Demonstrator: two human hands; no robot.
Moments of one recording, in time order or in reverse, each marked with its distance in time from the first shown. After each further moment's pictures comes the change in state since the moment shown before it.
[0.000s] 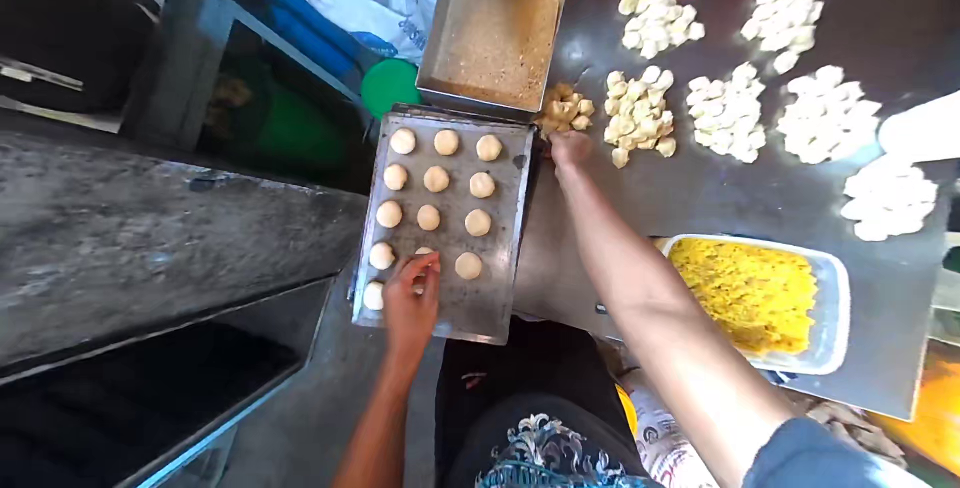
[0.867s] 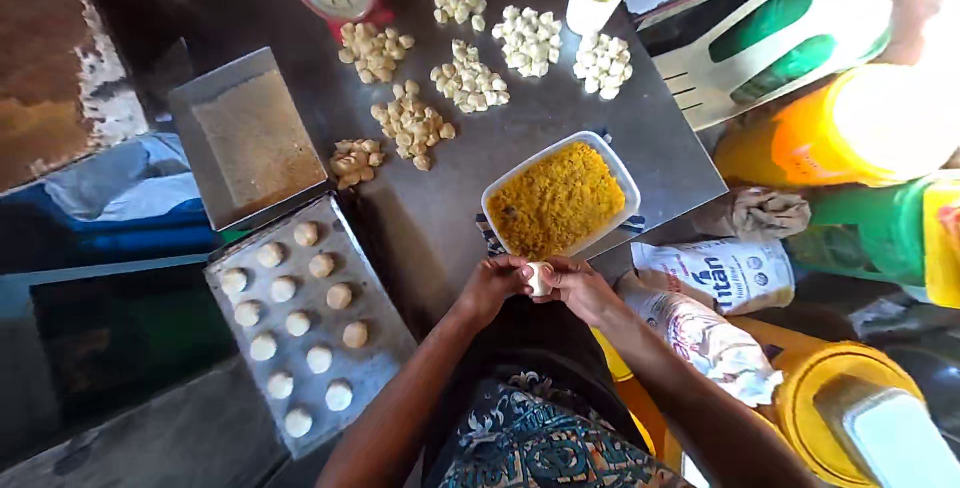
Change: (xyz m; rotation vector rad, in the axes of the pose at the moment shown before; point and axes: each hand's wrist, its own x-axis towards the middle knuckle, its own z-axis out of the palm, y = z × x) left_hand -0.069 0.206 0.247 -0.666 -1.290 -0.309; right_hand -0.286 0.213 -0.343 1.002 -0.302 0.132
